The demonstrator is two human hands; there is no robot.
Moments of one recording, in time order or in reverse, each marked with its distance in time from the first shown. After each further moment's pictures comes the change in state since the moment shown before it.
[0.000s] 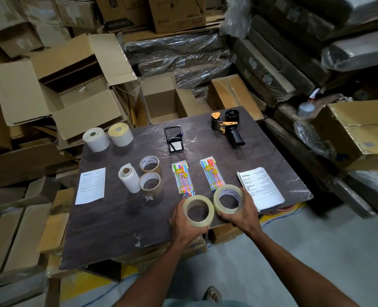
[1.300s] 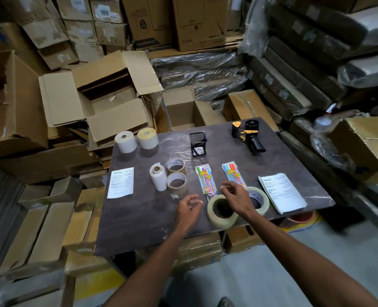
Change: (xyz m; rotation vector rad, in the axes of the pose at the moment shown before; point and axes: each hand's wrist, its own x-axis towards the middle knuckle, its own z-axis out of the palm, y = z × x) left_hand 0.024 -0.008 -0.091 -0.398 -0.103 -0.134; right_hand 0.012 -0.094 0.064 0.126 -0.175 0.042
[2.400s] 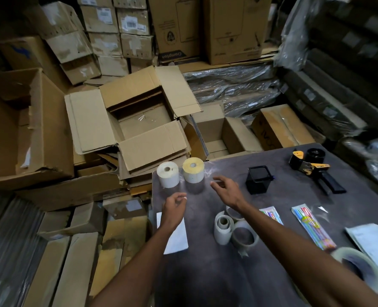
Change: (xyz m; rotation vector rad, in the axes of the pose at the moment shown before) left_hand 0.237 0.018 -0.259 0.159 0.069 0.037; right_hand 0.184 -0.196 0.223 -0.083 -0.139 -0.087
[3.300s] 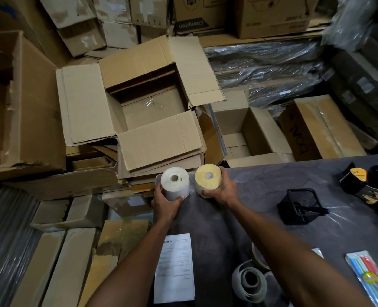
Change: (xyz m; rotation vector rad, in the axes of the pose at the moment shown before) left_hand 0.164 -0.070 0.006 -0.069 0.283 -0.165; right_hand 0.173 0.041 0.094 -0.028 -0.057 0.136
